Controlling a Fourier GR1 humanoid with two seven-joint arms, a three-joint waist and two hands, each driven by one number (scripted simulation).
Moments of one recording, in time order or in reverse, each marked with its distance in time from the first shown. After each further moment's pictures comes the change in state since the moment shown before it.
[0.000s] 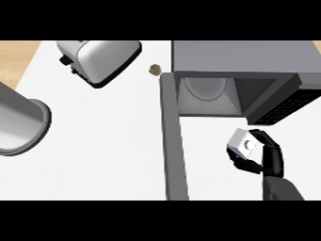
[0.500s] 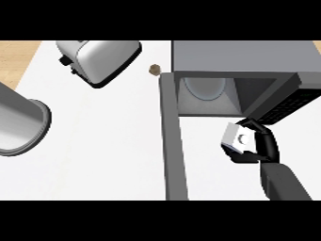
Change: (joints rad) left arm 0.005 -0.009 0.007 -0.002 0.011 -0.010 0.005; right arm -0.078 -0.020 0.080 -0.016 0.039 0.148 0.023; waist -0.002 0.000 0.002
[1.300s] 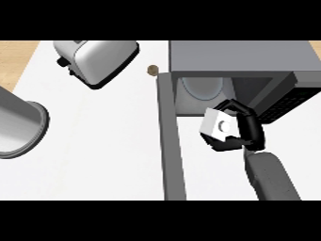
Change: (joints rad) left arm -0.016 0.031 0.051 0.031 0.037 -0.001 0.023; right arm 0.090 0.101 0.156 -0.569 0.017 0.001 0.366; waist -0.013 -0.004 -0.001
